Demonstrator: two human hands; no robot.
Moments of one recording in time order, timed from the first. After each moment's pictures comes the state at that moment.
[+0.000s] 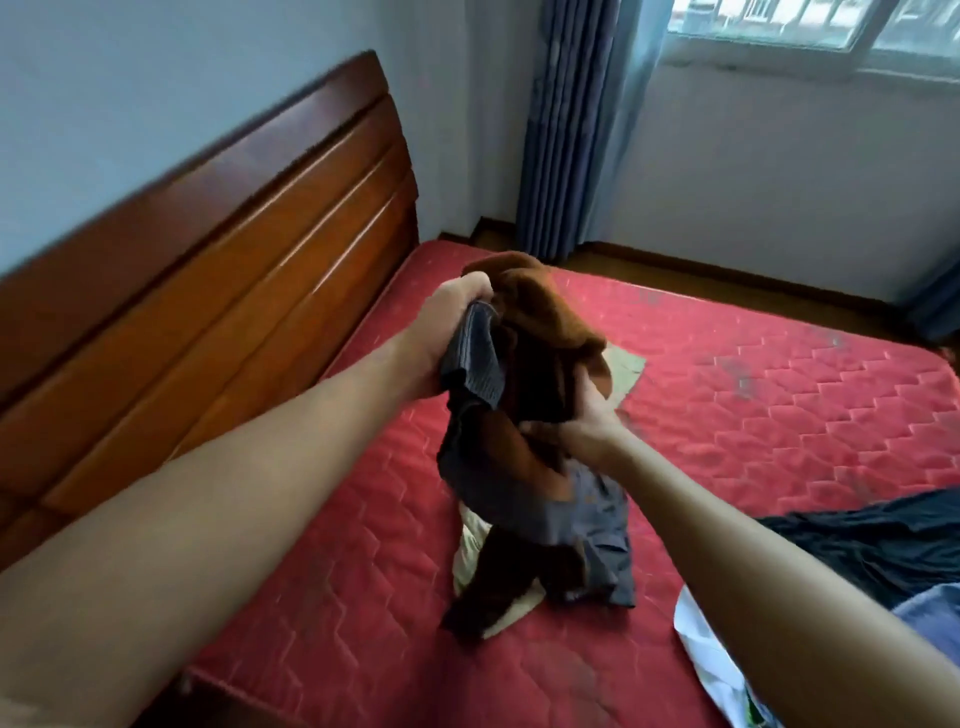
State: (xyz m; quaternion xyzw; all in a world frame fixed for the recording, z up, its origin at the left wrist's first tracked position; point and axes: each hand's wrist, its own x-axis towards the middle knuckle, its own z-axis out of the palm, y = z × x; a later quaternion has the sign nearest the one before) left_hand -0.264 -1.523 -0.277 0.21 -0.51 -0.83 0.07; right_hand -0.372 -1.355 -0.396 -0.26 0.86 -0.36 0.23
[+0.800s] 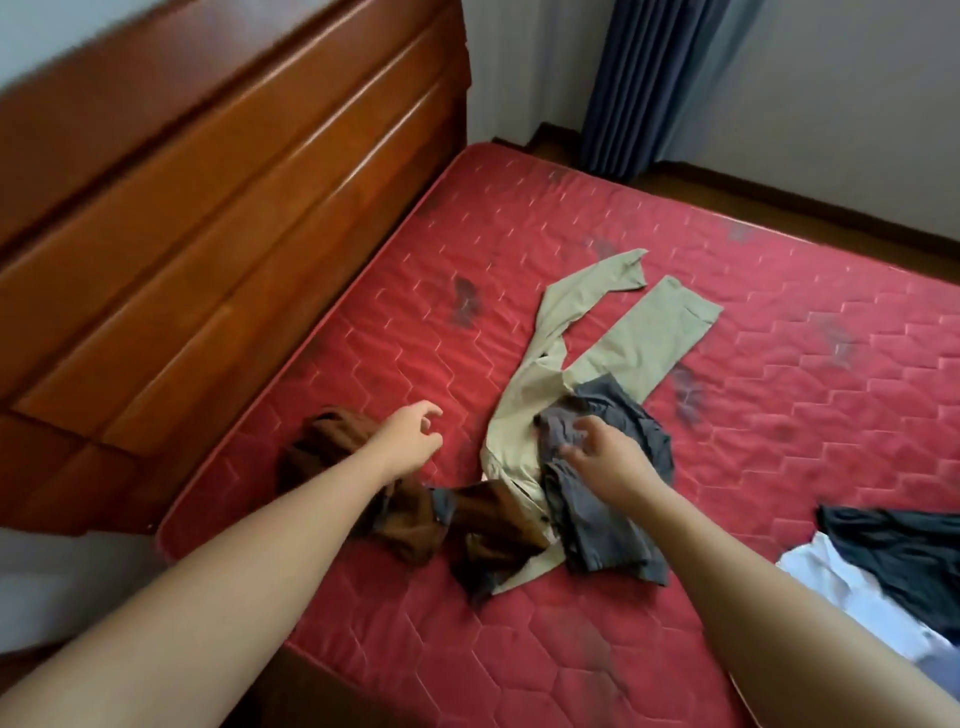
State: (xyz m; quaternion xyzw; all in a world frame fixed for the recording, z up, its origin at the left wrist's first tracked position) left_hand -0.185 -1.573 -0.569 0.44 -0.79 -0.41 -0.10; right_hand -0.376 -1.357 -0.572 -0.30 0.88 -0.19 0.32
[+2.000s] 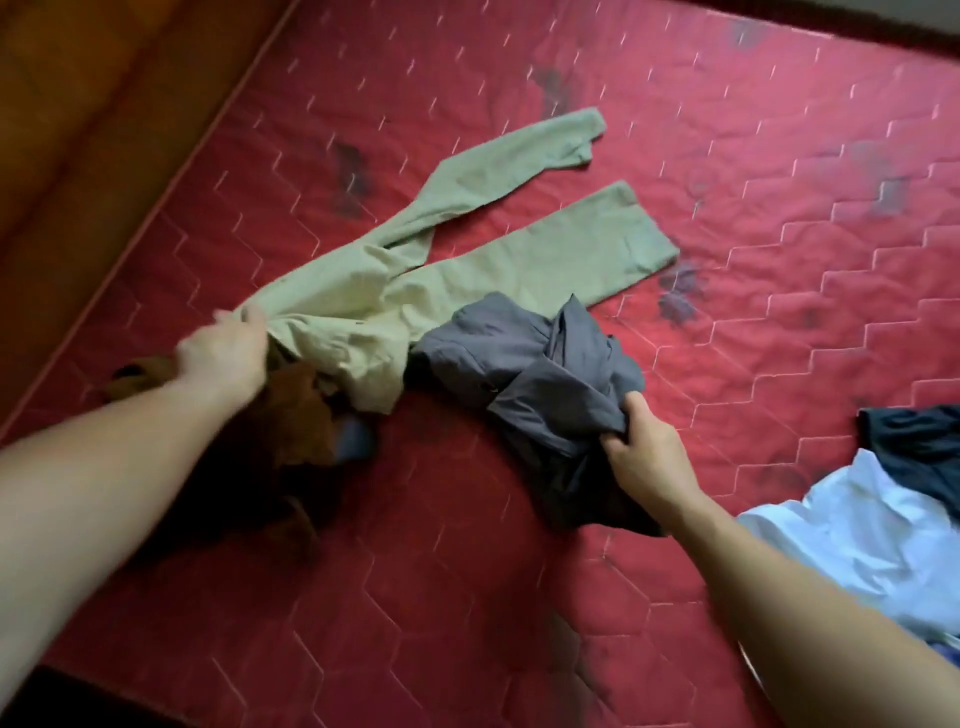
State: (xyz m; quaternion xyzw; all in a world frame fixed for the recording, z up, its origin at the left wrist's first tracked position) left_hand -0.253 -1.655 -0.786 0.44 -0.87 0.09 -0.21; right_hand -0.470 -1.243 -0.821 -0.20 0.92 -0.23 0.25
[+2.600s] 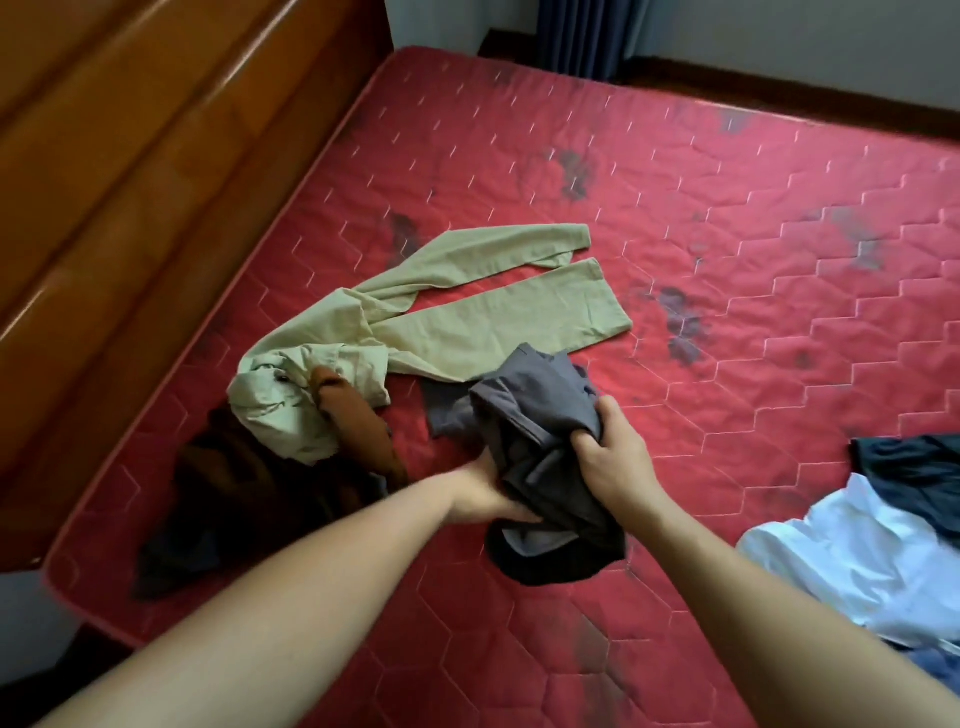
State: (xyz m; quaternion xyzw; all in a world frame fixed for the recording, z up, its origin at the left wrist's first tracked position) left_hand -0.280 -1.454 -0.735 0.25 -0.73 -0.58 -0.25; right_hand -0.407 -1.306 -0.715 -0.17 0.86 -0.40 0.28
